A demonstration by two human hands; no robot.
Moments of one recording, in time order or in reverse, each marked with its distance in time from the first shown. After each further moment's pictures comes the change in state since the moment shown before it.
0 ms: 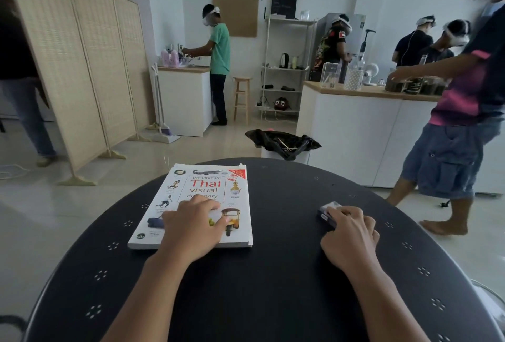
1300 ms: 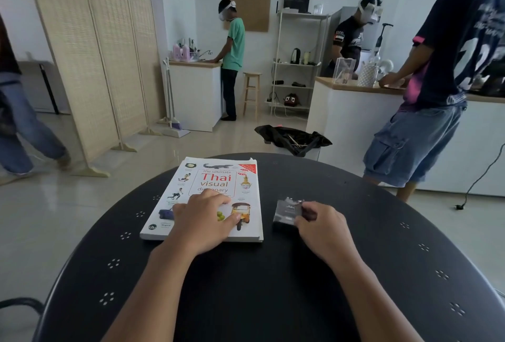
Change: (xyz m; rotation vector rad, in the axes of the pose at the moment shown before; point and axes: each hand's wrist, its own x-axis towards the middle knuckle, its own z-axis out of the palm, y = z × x) left_hand 0.001 -0.007 -0.002 -0.023 -0.075 0.033; right_hand 0.003 -0.039 0.027 0.320 -0.015 -0.169
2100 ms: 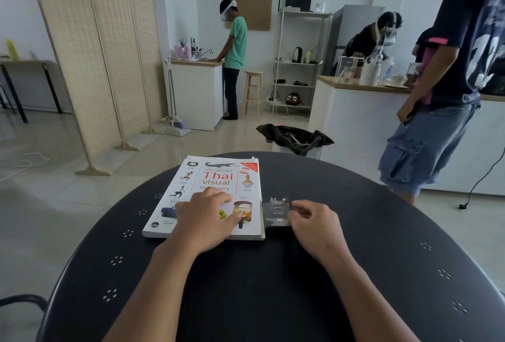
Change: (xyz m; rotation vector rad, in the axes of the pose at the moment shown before) left_hand -0.001 -0.001 0.003 0.003 0.021 -0.001; right_hand 0.000 -0.003 0.015 0.211 -0.008 -0.044
